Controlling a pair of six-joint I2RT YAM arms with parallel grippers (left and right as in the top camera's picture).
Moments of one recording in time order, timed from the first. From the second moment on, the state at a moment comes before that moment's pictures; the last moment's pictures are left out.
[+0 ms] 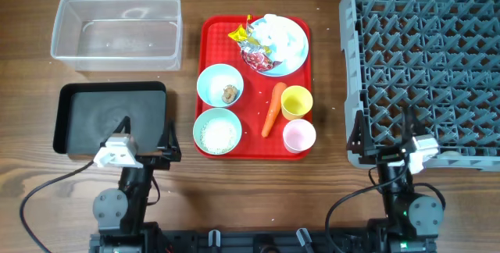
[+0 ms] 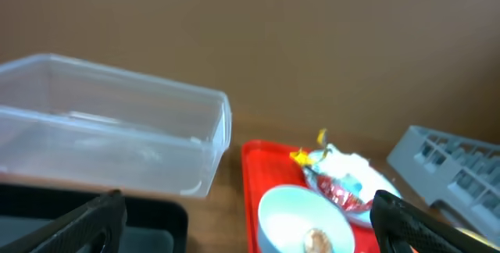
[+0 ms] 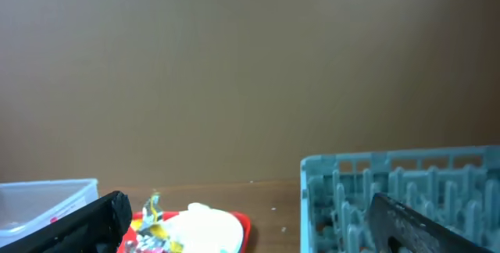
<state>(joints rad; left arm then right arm) 0.03 0.02 0.06 -0.02 0.14 -0.28 0.03 0.02 0.03 0.24 -0.10 0.16</state>
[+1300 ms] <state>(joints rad) -0.52 2.35 1.77 -0.36 0.09 -0.11 0.03 1.14 1.23 -0.75 -0.32 0.04</state>
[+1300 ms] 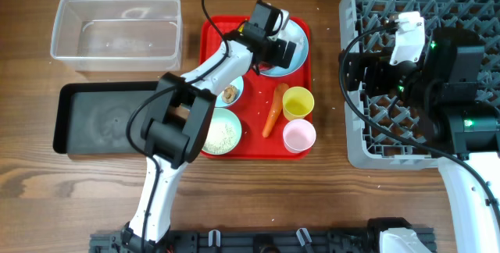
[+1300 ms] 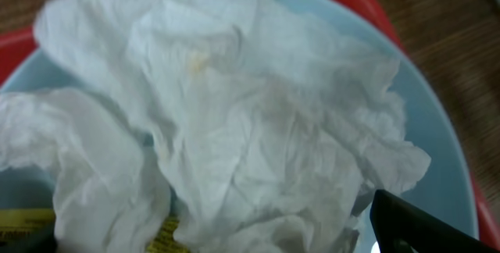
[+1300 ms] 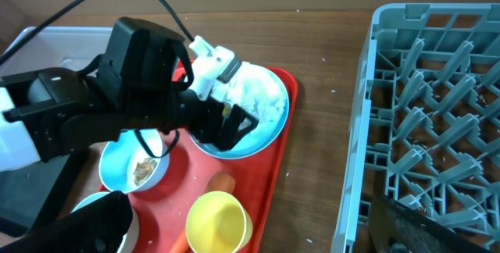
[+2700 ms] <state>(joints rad) 0.08 1.98 1.80 -0.94 0.05 -0.34 0.03 1.21 1.23 -0.76 -0.34 0.05</state>
